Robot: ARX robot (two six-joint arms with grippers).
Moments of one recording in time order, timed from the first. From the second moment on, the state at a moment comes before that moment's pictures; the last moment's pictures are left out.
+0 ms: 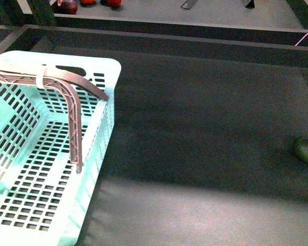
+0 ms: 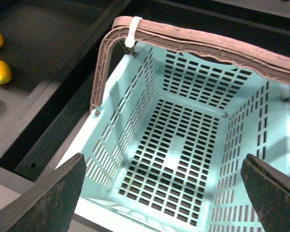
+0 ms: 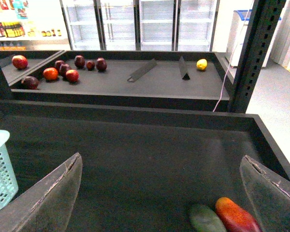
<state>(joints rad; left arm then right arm) 0.02 0.26 0.14 -0.31 -0.08 -0.15 0.00 0.00 0.02 0.00 0.00 0.00</state>
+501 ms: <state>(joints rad) 0.00 1.26 0.37 0.38 0.17 -0.97 0.00 0.00 0.02 0.00 0.00 0.00</state>
